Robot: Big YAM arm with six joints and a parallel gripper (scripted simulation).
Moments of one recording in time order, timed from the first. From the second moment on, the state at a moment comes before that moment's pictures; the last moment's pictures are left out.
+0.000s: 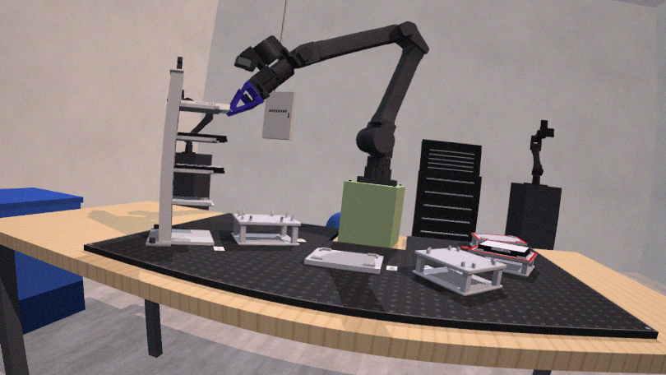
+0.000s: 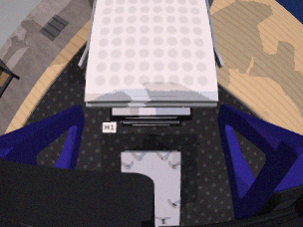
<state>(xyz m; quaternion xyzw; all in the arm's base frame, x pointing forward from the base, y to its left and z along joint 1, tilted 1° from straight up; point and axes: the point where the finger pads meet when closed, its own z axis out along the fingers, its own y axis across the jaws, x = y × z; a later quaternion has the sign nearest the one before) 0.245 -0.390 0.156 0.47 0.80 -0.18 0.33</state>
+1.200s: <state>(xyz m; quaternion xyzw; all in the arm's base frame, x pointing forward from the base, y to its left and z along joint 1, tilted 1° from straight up) 0.251 -0.401 0.156 0.47 0.80 -0.18 0.33</state>
